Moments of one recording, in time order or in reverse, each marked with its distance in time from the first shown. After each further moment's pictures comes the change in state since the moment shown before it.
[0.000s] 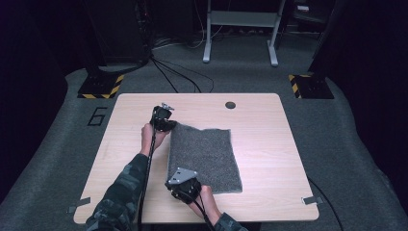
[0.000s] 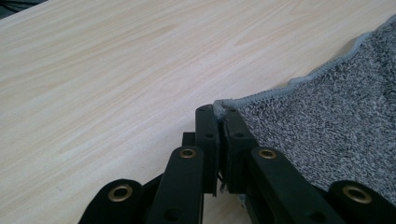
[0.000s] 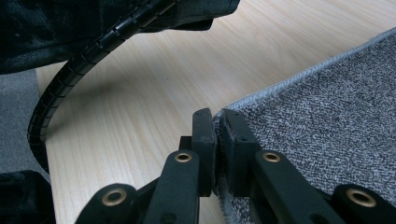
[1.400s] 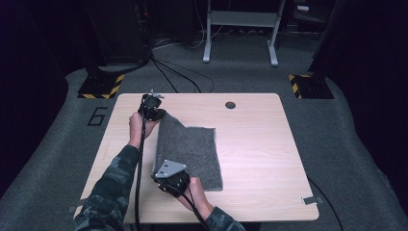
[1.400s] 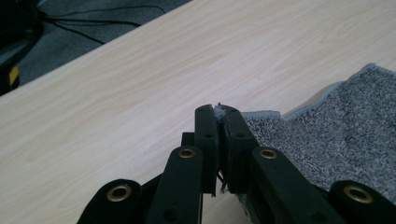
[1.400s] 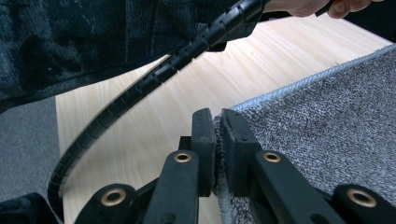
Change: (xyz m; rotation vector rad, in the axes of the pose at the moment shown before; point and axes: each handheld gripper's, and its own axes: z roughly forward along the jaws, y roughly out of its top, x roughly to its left) left arm 0.025 0.027 -0.048 -0.016 0.112 0.036; right arm 0.010 0.048 0.001 -0.097 0.013 -0.057
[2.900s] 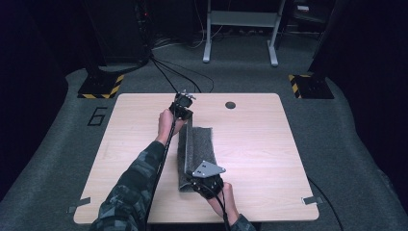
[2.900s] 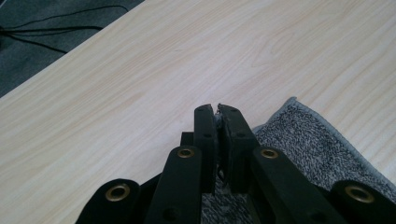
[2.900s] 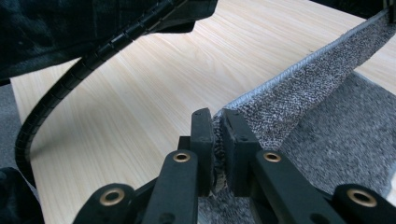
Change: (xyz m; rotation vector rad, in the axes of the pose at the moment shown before) left arm -0.078 0.047 0.055 0.063 -0.086 0.087; right arm -0.036 -0.052 -0.067 0.009 -0.132 0.136
